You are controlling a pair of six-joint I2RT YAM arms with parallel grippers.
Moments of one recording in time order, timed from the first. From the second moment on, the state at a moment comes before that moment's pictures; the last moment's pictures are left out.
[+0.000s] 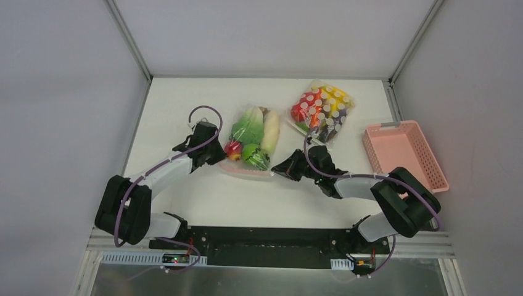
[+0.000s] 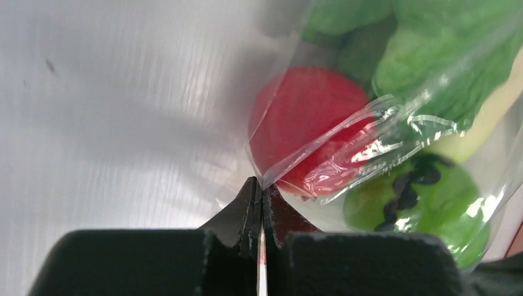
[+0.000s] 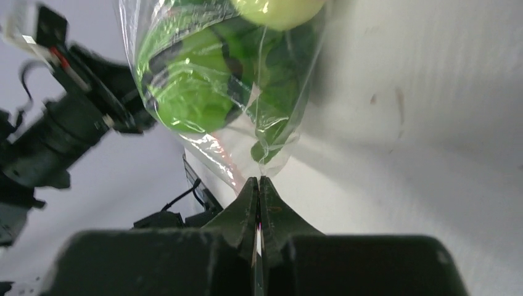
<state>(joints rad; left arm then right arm) -0.40 1.28 0.66 -0.23 -0.07 -0.84 0.62 1.48 0.46 0.55 -0.35 1.19</state>
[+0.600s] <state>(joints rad) -0.40 0.96 0.54 -0.23 -0.06 -0.90 0.88 1.56 0.49 0.66 -0.07 1.28</state>
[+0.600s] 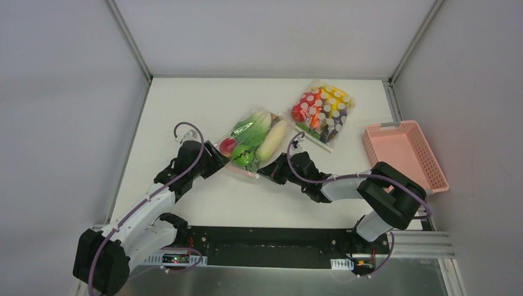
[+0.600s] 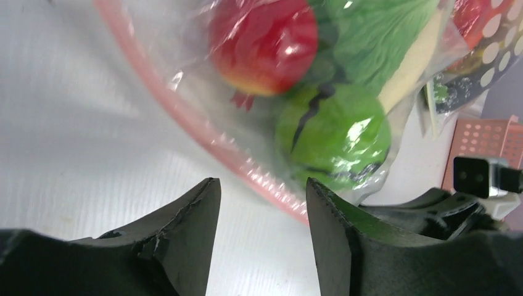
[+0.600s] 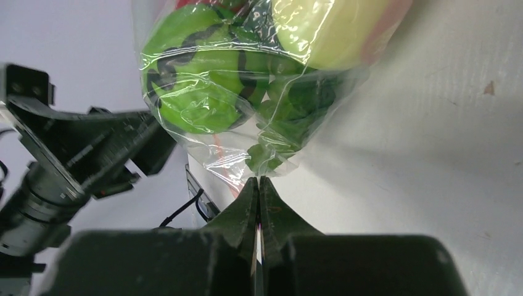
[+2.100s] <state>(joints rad) -0.69 1.13 0.28 0.36 0.05 -1.38 0.92 1.52 0.43 0.68 -0.05 1.32</state>
